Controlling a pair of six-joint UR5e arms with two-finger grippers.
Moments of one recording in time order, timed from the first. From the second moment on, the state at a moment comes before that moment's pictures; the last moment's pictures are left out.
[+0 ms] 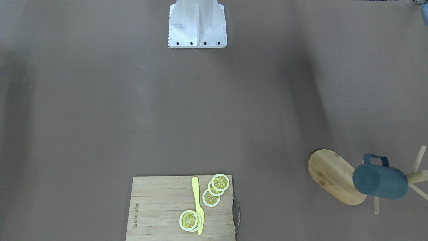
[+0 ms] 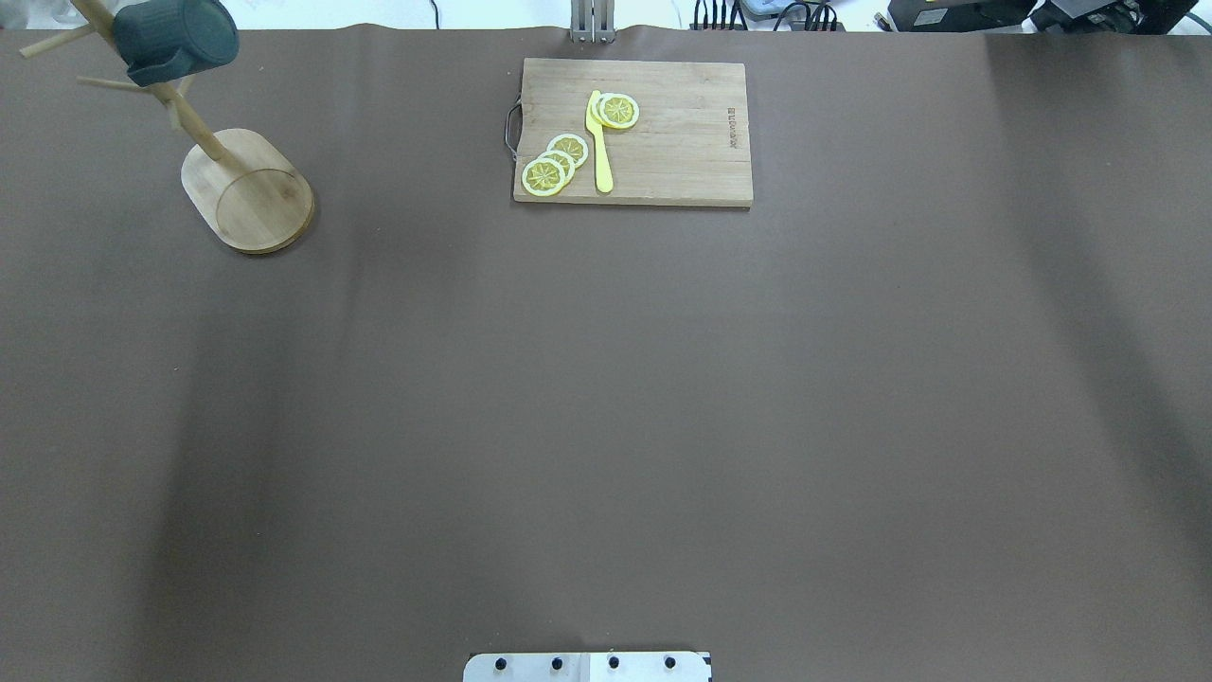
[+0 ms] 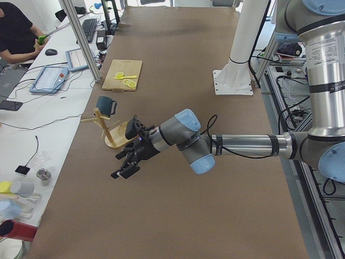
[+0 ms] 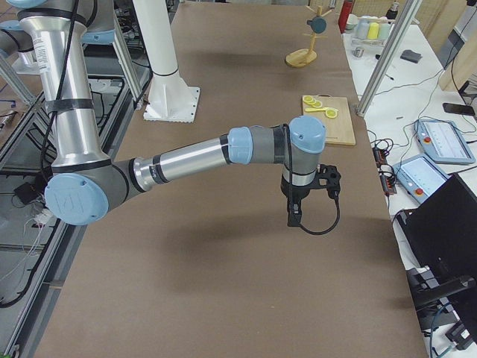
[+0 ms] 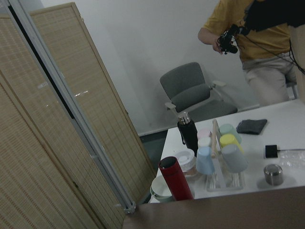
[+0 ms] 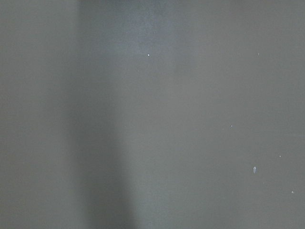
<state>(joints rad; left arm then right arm) -1.49 -1.37 -1.74 -2.50 -1.73 -0.45 1.60 -1.43 1.75 -1.86 2.30 0.01</state>
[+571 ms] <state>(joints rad) -1.47 -1.44 -1.78 -1.98 -2.18 -0.43 1.60 -1.43 1.75 -1.85 2.32 0.01</state>
